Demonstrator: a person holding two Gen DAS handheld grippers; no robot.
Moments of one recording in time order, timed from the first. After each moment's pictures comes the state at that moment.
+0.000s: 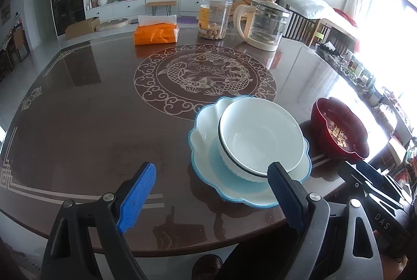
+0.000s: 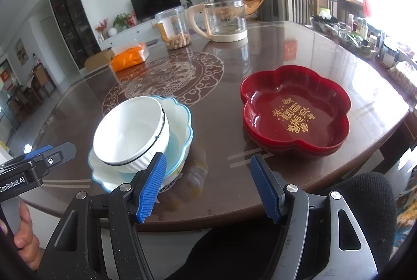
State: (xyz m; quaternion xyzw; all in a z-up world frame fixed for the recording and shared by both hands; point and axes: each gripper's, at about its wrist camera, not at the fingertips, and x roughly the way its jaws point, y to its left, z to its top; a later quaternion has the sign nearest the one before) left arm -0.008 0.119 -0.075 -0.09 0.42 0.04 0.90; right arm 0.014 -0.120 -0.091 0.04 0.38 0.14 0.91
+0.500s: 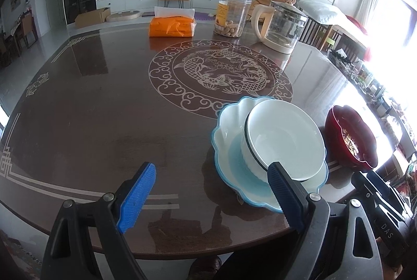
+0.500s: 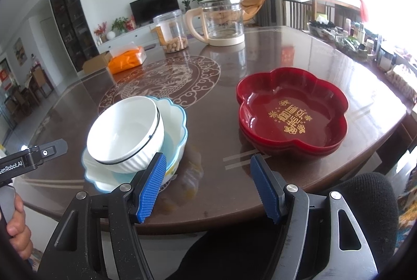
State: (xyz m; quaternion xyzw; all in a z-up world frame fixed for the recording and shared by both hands) left arm -0.003 0.141 -0.086 -0.12 0.43 0.06 0.89; right arm 0.010 -0.124 -0.097 0.03 0.36 0.13 0.92
